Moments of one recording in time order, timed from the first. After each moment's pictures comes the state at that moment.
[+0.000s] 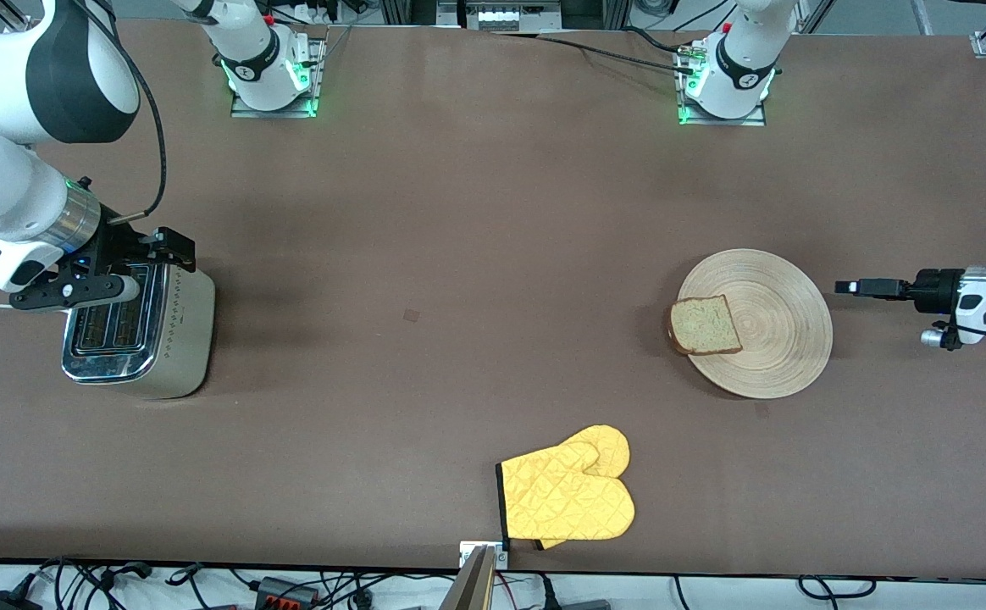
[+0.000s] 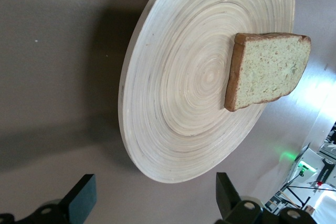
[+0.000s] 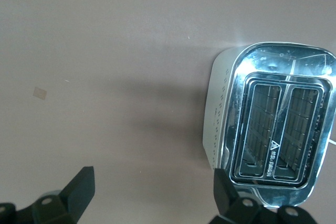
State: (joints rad) left arm 0.59 0.66 -0.14 -1.66 -0.41 1.67 0.55; right arm 0.08 0.15 0.02 -1.71 0.00 1.80 -0.05
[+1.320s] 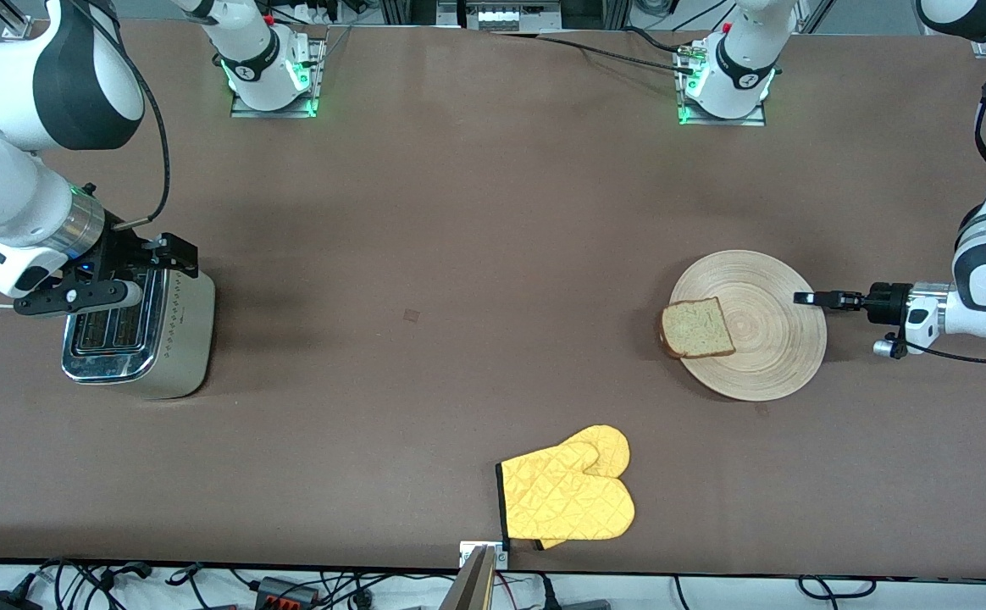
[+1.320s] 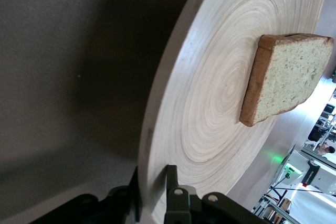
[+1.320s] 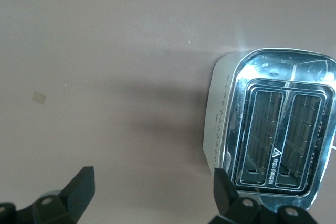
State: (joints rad) left arm 0.57 0.75 -0.16 -1.68 -0.48 1.73 0.58; right arm 0.09 0.16 0.02 -1.71 0.00 1.83 -0.05
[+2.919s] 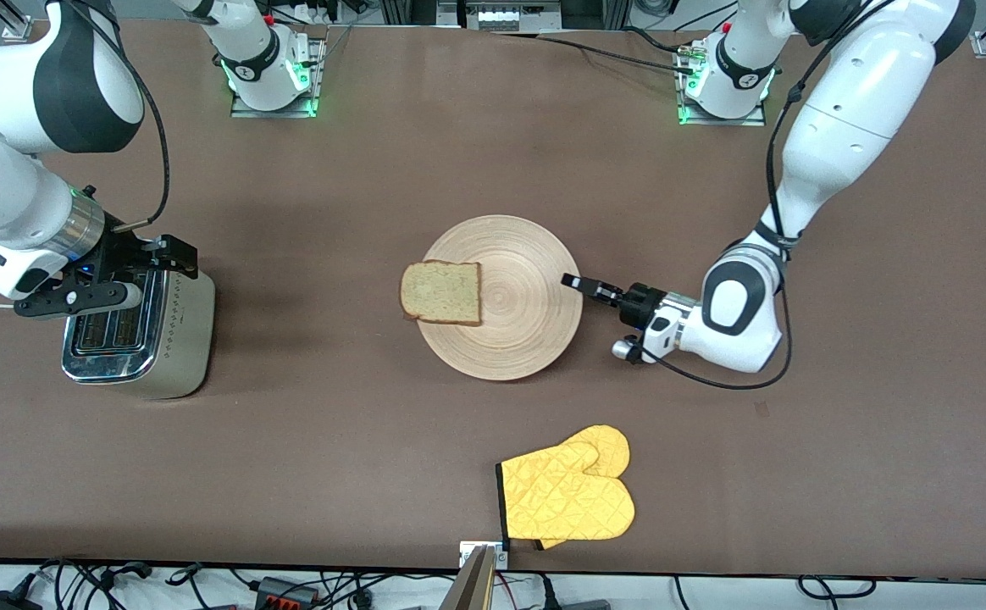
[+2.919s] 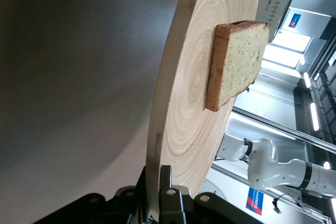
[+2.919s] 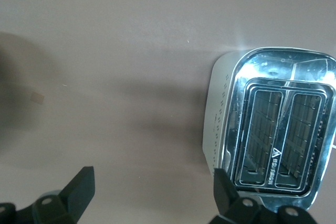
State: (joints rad) left arm -0.02 0.83 -0.31 -1.64 -1.03 1.80 0.46; right arm 0.08 0.17 0.01 -1.71 0.00 1.83 -0.05
